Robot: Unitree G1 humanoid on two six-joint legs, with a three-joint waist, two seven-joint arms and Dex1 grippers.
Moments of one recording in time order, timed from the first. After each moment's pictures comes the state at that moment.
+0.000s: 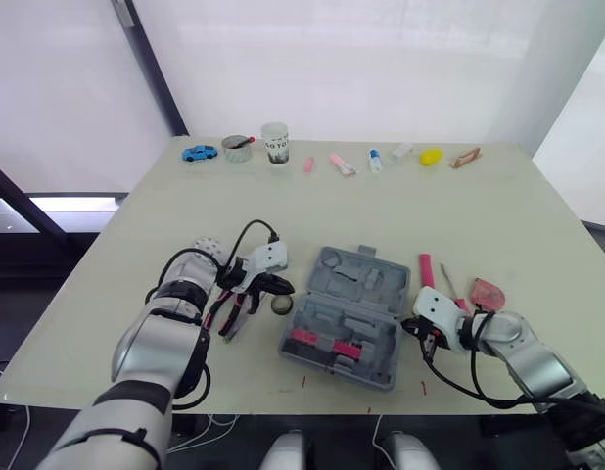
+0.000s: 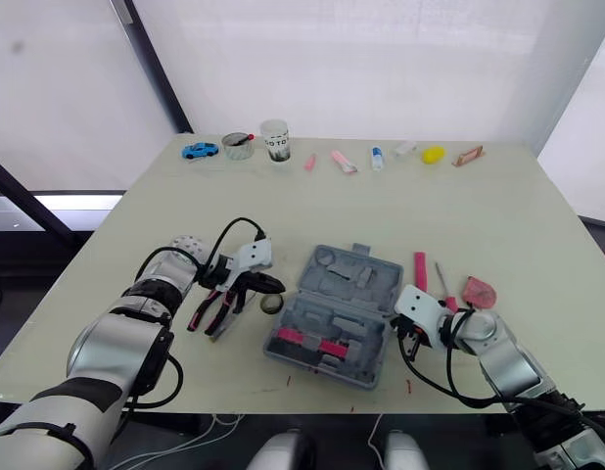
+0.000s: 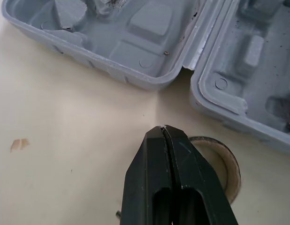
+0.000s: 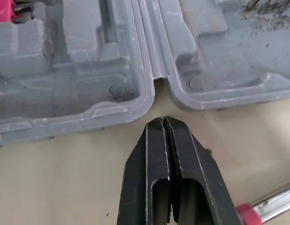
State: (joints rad) left arm -1.02 0.48 -0.21 1.30 0.26 -0.34 -1.31; right arm -0.27 -0.62 0.31 -0.06 0.02 0.43 0.83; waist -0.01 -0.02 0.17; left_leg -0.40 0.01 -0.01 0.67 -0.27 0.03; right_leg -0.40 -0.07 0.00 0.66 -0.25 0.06
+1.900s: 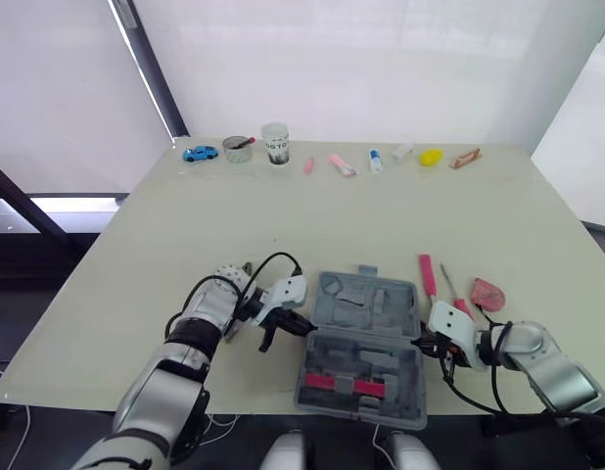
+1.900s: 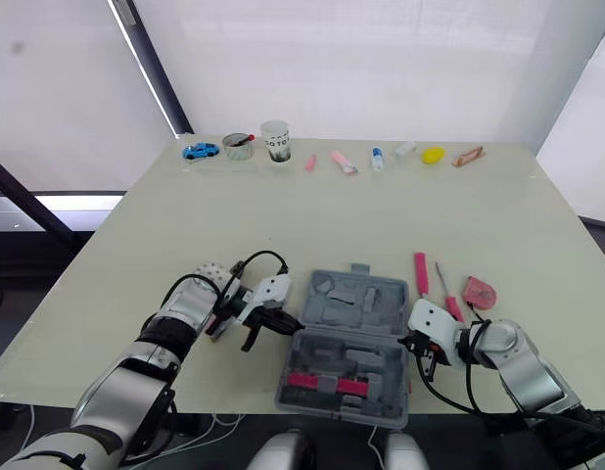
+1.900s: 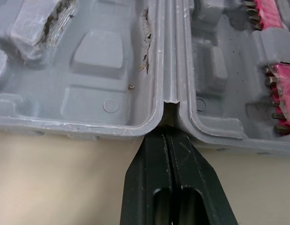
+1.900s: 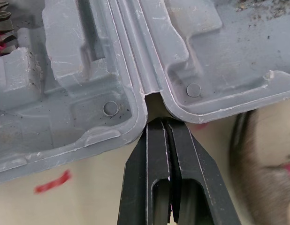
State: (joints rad) left arm -0.68 0.46 -0.26 0.72 0.15 -0.08 -1.55; right arm -0.16 -0.70 0.26 -0.13 0.05 0.43 0.98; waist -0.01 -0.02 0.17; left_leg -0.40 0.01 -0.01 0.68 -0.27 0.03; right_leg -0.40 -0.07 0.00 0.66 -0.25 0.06
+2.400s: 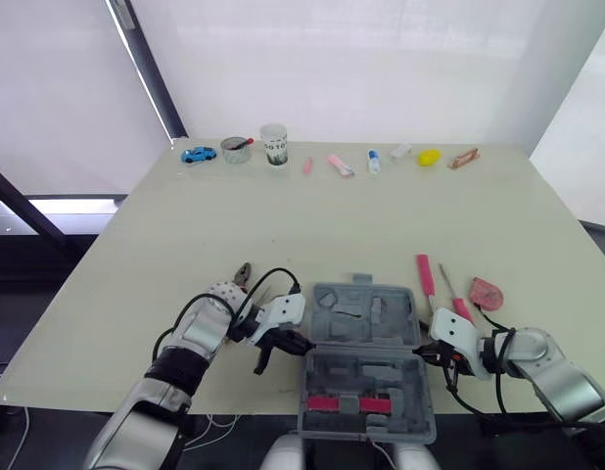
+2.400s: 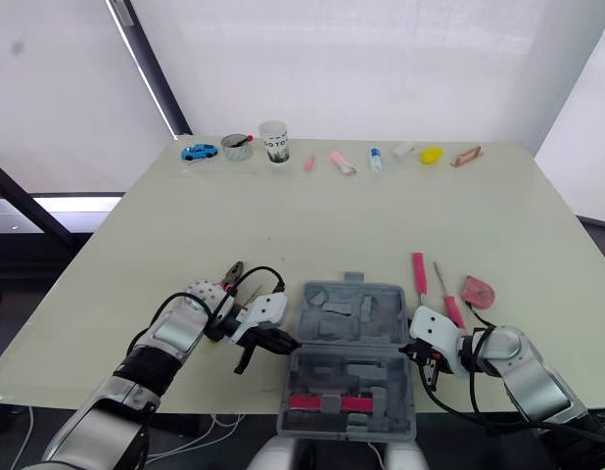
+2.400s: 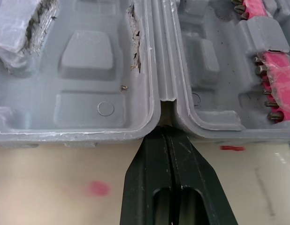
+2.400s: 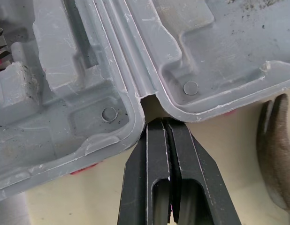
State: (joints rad) left arm -0.49 0.54 -0.29 0.37 0.10 0.09 -1.51; right arm -0.12 -0.71 0.25 -0.18 0.06 0.44 0.98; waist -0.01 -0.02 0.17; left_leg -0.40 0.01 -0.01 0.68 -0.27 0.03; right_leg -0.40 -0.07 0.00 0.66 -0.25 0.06
